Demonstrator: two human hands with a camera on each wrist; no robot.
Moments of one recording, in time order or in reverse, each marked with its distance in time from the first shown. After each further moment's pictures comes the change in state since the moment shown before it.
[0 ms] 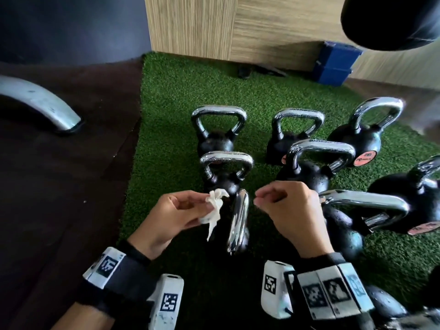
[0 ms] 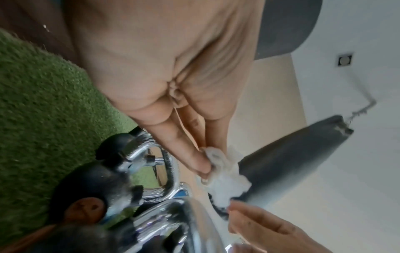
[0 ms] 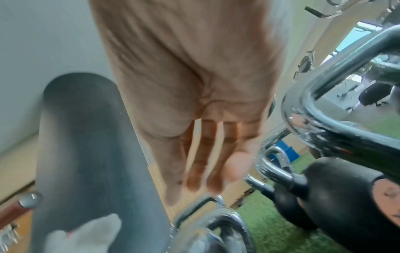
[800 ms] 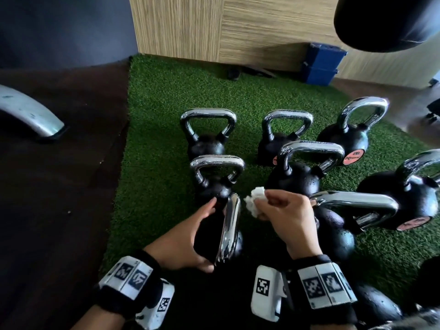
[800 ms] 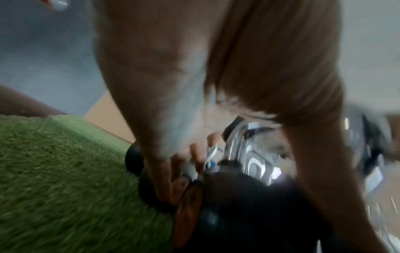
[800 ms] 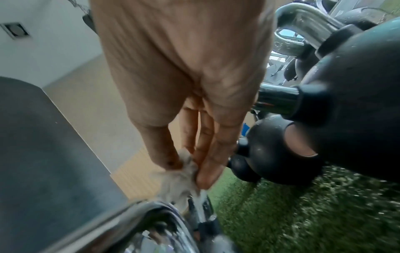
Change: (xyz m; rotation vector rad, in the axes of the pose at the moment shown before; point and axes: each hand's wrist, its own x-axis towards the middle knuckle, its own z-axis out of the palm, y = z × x) left_hand 0.020 -0.039 -0.006 0.778 -0.457 -0.004; right_hand 0.011 0.056 0.034 0.451 0.087 0.247
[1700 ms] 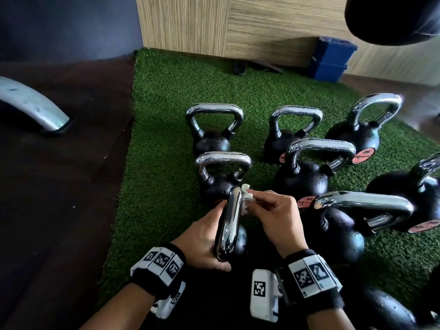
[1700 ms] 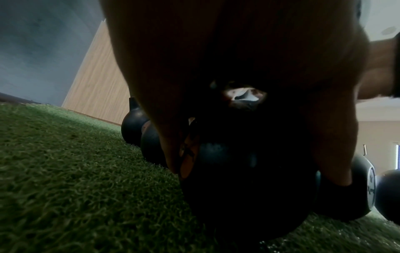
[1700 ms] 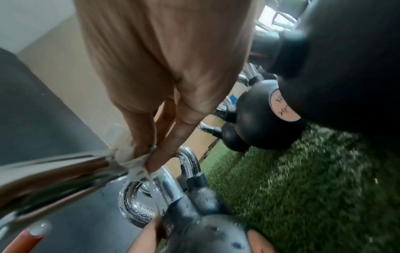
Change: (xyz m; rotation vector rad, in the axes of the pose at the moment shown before) left_hand 0.035 -0.023 0.020 0.279 0.063 0.181; right_hand 0.001 0.010 0.026 0.062 -0.145 -0.174
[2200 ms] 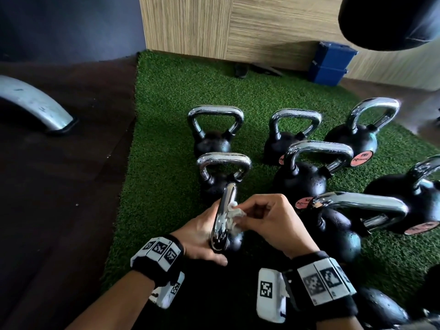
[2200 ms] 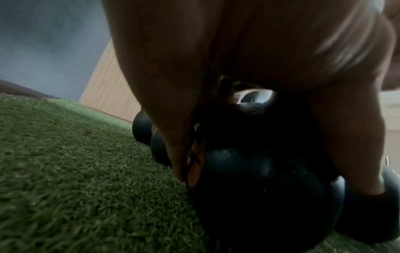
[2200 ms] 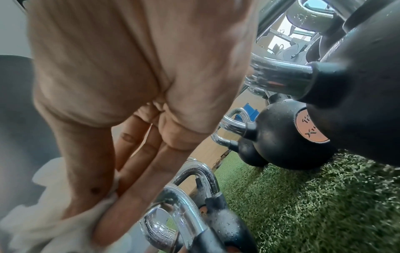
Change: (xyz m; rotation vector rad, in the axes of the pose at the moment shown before) left_hand 0.000 -0.009 -0.006 -0.160 -0.024 -0.041; right_hand -0.011 -0.032 -0.008 0.065 -0.345 -0.038
